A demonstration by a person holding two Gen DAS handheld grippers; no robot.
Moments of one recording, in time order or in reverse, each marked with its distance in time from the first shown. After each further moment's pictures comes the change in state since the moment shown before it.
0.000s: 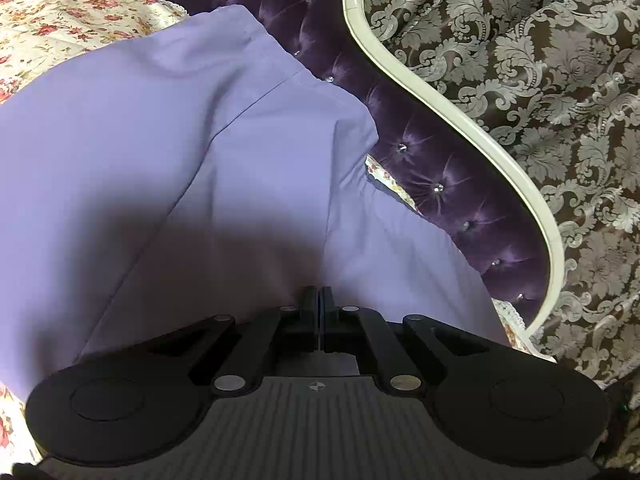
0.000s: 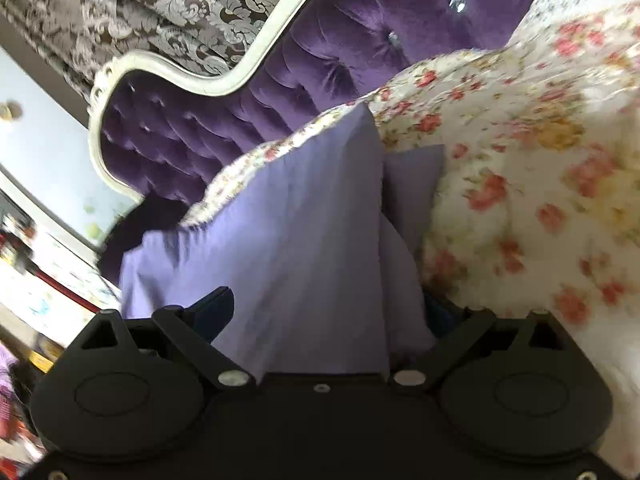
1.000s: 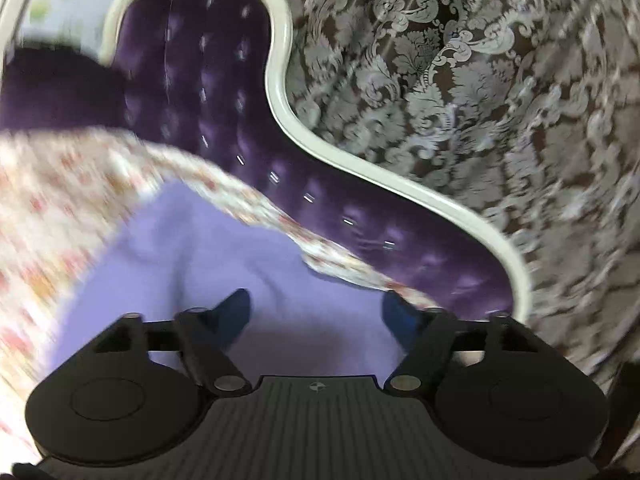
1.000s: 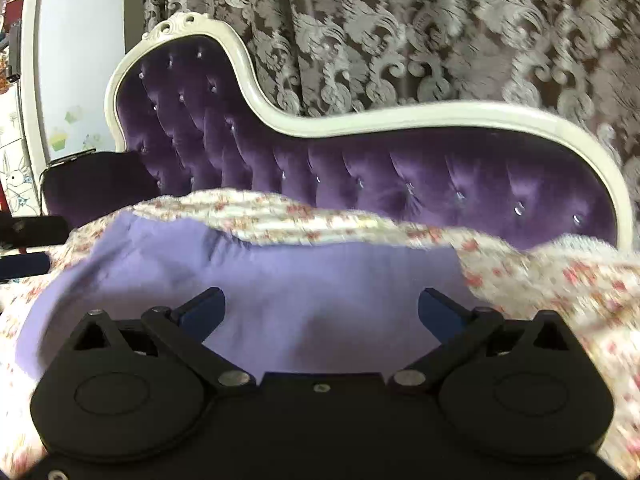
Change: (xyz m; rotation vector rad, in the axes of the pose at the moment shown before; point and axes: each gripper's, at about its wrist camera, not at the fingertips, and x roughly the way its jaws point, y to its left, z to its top) left arm -0.079 -0.045 0.023 0.212 -0.186 -0.083; right arm -0.008 0.162 -0.056 -0.574 -0.244 -0.350
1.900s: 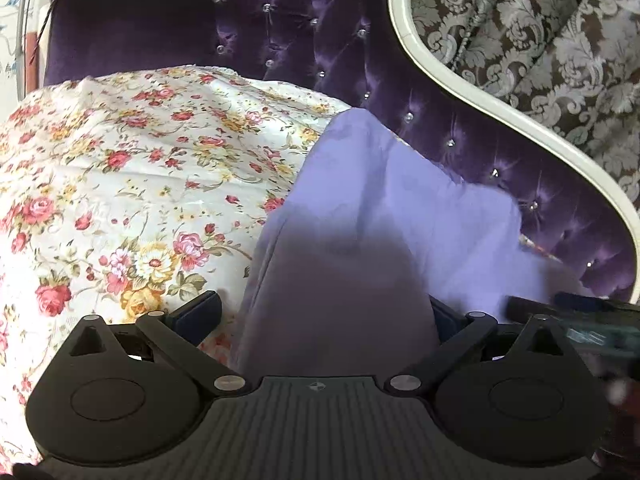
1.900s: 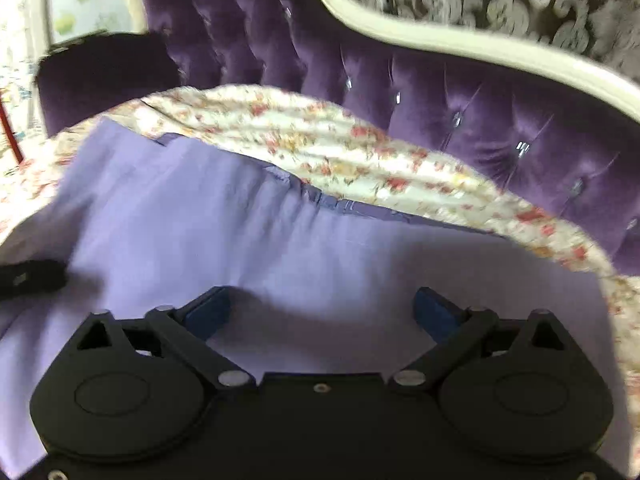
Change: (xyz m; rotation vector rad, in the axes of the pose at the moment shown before) left arm 0.069 0.130 0.020 0.004 0.183 0.294; right arm 0.169 0.081 0.025 -0.181 0.310 0.016
